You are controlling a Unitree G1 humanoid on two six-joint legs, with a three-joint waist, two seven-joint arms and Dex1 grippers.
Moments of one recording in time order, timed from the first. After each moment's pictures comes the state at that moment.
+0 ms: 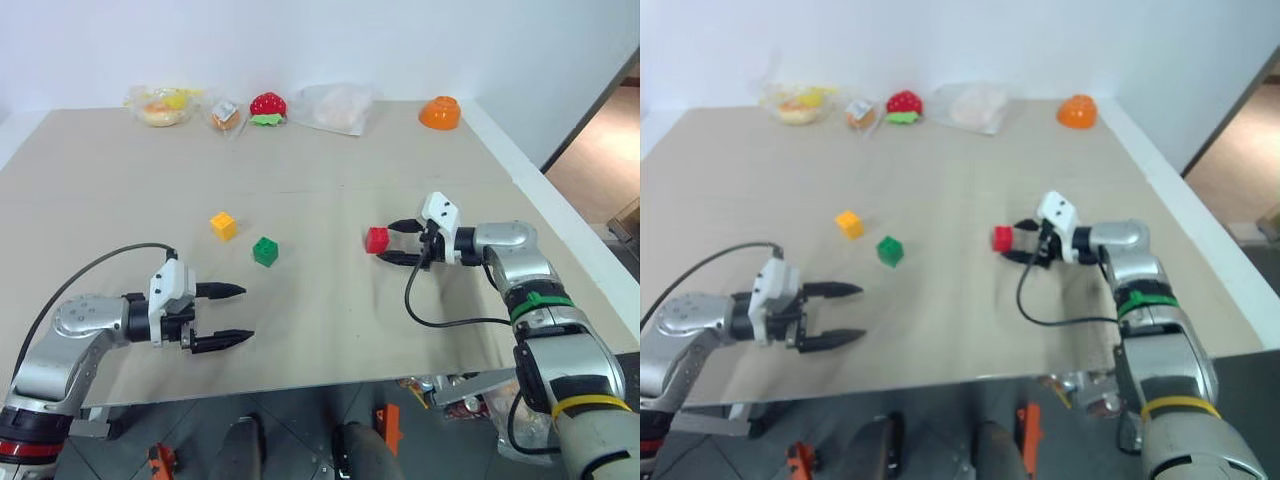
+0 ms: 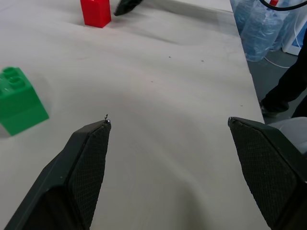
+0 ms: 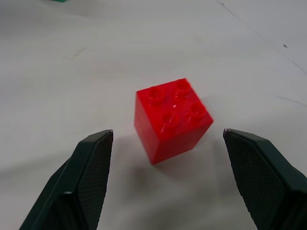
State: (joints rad) left arm -0.13 0.75 0.06 -0.21 -0.51 0.29 -1.20; right arm -0.98 -0.57 0.13 1.04 0.05 -0.18 1.20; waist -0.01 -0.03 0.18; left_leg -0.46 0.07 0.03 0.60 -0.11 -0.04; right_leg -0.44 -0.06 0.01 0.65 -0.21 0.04
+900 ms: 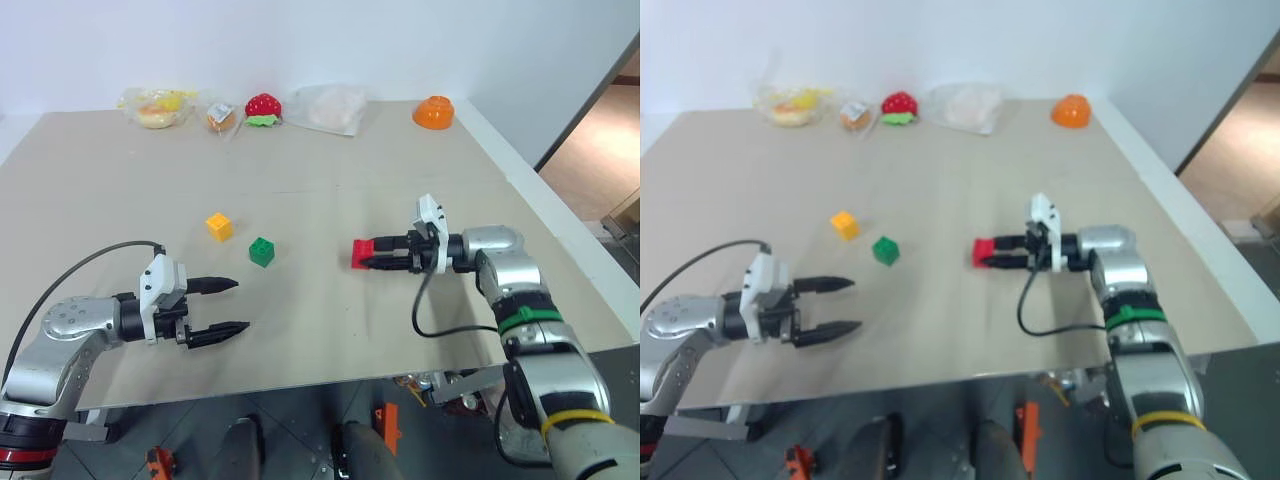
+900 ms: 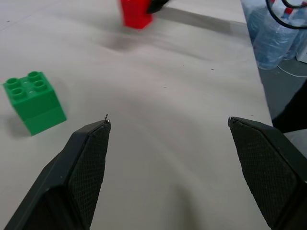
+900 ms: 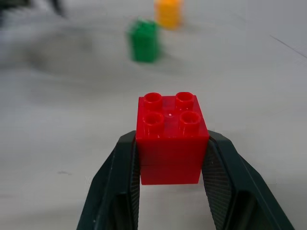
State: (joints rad) left arm -0.13 0.75 0.10 -0.19 -0.54 0.30 -1.18; right arm -0.77 -0.53 0.07 0.56 0.26 0.15 1.47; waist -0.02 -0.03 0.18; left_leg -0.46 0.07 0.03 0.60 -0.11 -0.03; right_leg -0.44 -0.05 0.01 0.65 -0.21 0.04
